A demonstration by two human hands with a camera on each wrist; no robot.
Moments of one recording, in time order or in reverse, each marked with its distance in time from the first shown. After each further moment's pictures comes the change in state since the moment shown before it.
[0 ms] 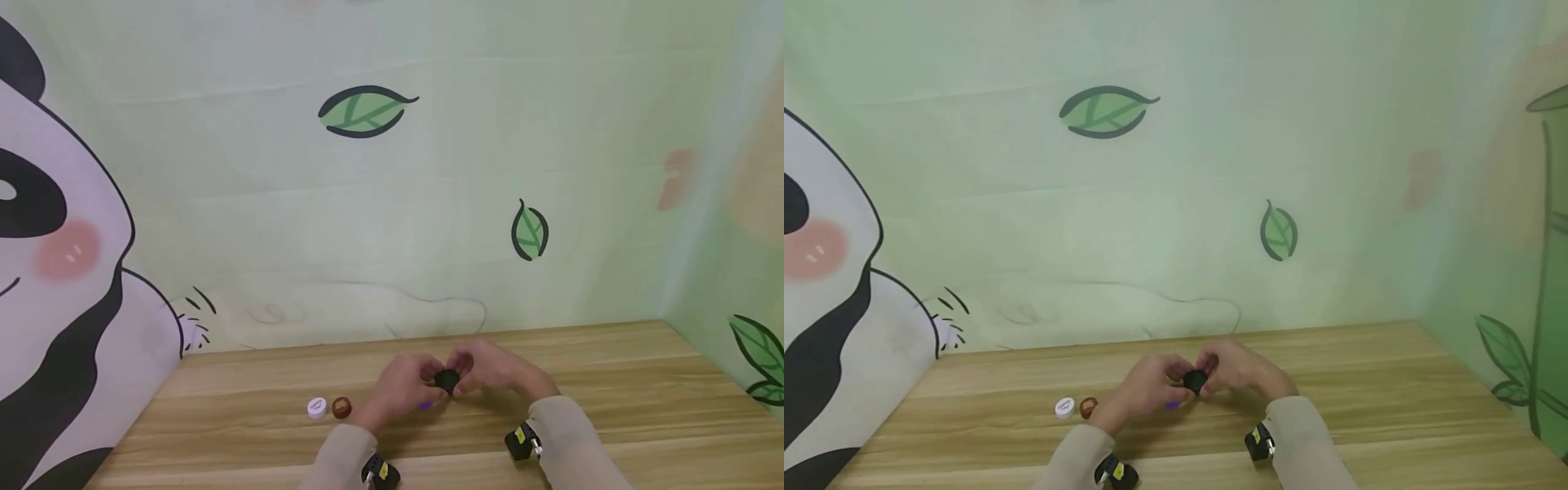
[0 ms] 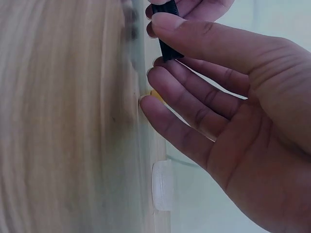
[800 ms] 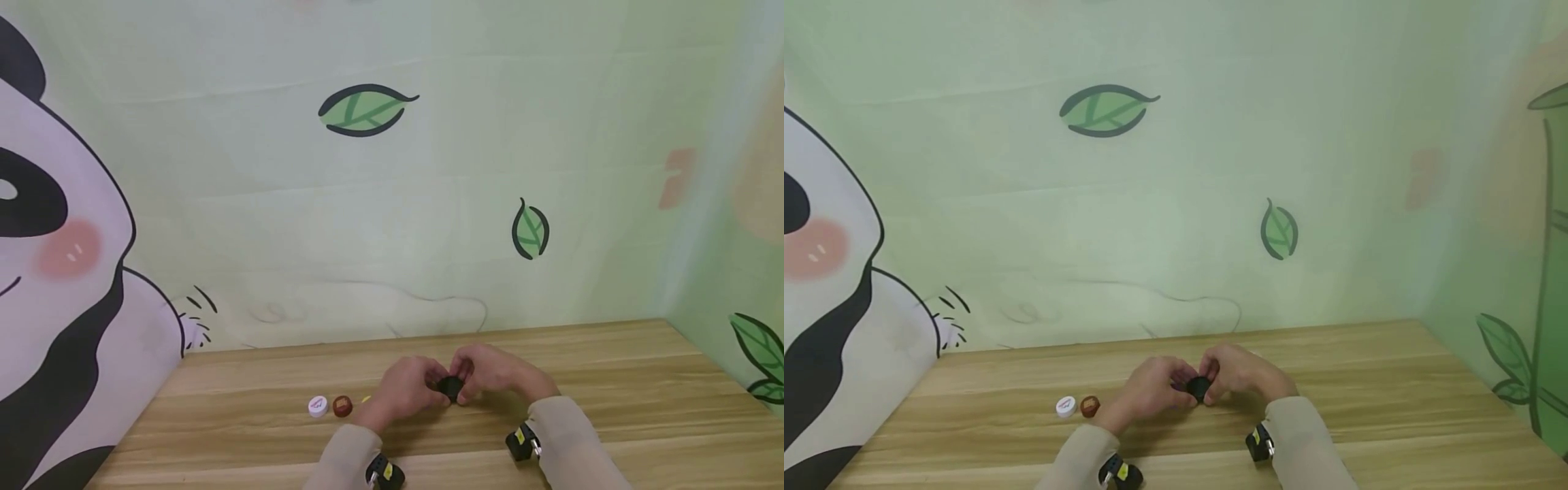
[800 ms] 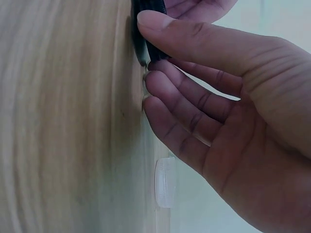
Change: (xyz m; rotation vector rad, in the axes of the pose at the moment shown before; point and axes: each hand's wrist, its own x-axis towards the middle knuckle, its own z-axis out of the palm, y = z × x) left_hand -0.002 0.007 0.001 0.049 -0.044 -0.005; right_hand -0.001 0.002 0.003 -0.091 -0.022 0.085
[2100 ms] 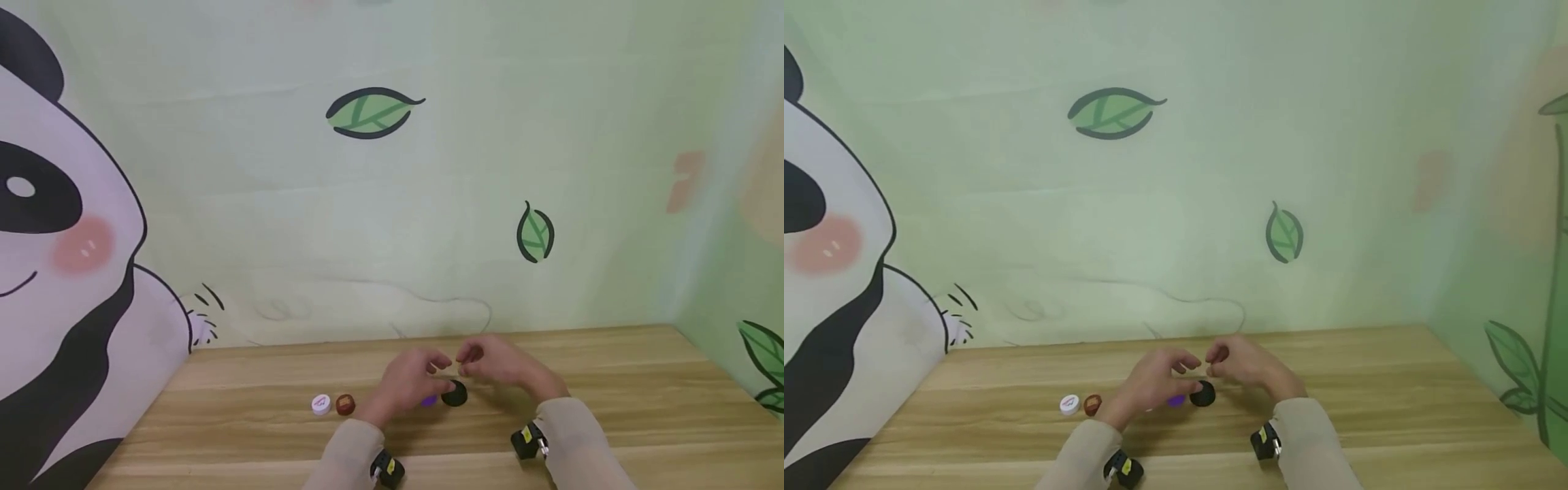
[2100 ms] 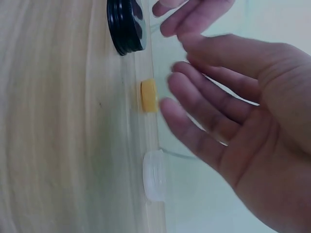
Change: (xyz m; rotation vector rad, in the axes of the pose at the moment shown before) left_hand 0.006 0.001 -0.005 -0.003 0.072 -0.054; right_hand -0.003 -0.003 -0.011 0.000 0.138 -0.056
